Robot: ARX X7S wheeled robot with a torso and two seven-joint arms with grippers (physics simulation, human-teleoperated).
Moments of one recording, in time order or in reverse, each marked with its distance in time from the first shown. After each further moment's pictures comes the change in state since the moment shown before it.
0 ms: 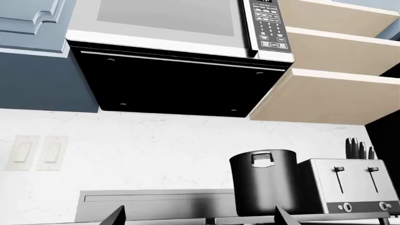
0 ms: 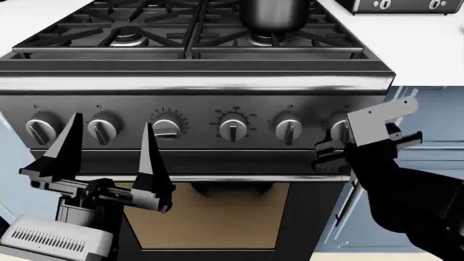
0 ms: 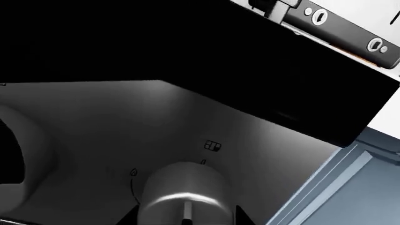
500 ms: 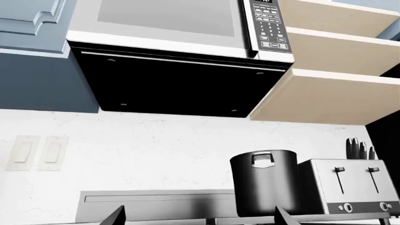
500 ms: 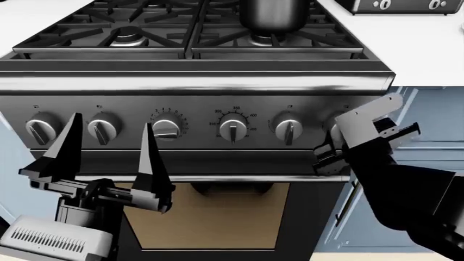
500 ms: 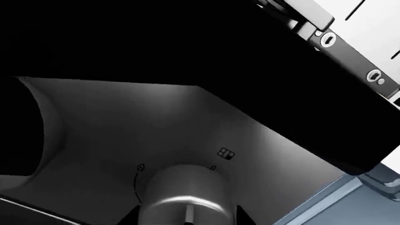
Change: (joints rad) left arm 0.000 -0.004 0.003 0.001 0.001 0.003 -0.006; right arm 0.065 -0.013 -0.043 -0.019 -0.082 0.145 -0.026
